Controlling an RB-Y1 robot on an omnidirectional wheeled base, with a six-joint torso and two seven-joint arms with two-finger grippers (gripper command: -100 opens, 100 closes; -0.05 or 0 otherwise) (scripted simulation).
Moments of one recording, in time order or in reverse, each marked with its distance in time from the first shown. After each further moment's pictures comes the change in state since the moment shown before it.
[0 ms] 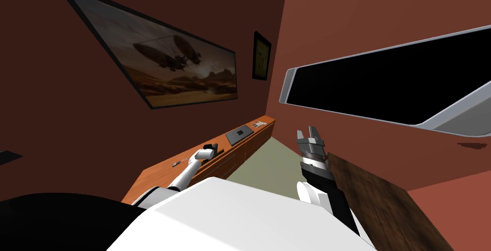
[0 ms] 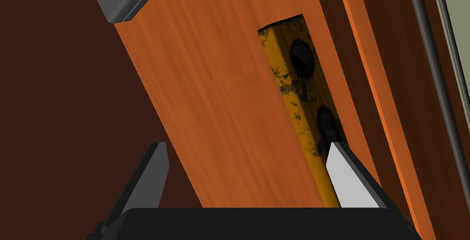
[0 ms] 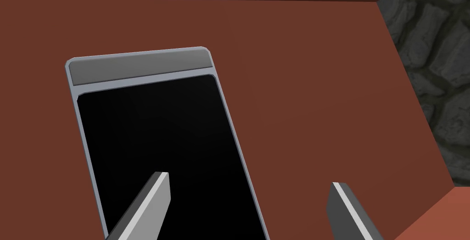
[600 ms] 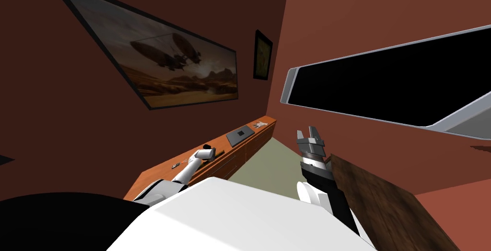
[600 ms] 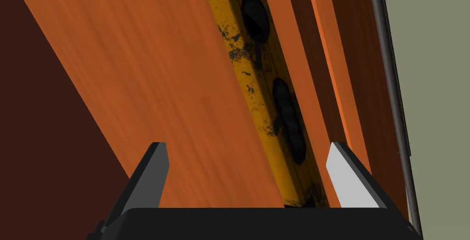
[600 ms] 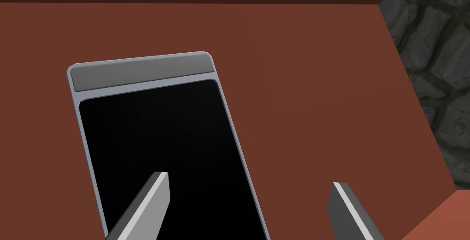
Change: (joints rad) left arm -0.066 0.019 0.006 0.161 0.040 0.116 0.036; right arm 0.000 0.000 0.000 0.000 0.000 0.000 0.000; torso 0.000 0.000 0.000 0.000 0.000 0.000
